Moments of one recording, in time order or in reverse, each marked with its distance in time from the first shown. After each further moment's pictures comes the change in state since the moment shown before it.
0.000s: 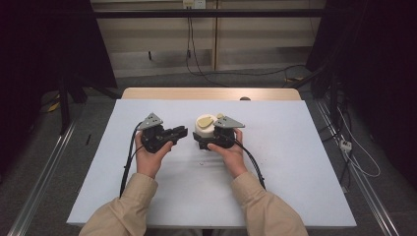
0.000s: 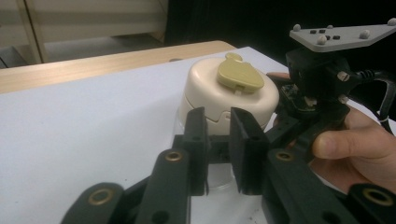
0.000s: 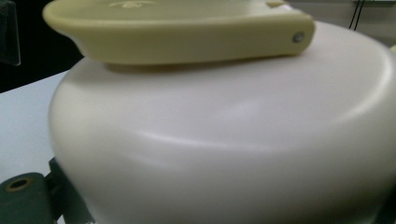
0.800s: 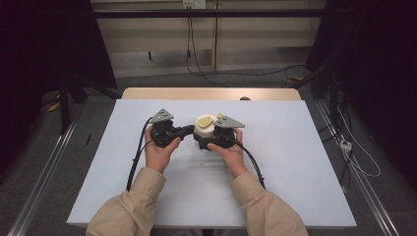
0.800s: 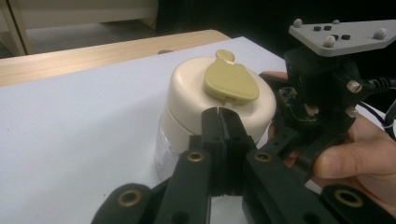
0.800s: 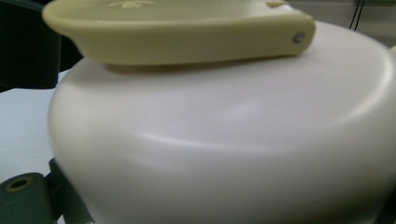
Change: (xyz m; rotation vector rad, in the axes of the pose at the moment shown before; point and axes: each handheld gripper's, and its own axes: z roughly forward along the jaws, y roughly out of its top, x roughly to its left) left arm -0.006 0.011 0.025 0.059 -0.028 0.001; right arm 0.000 0.000 0.000 0.004 0.000 -0.001
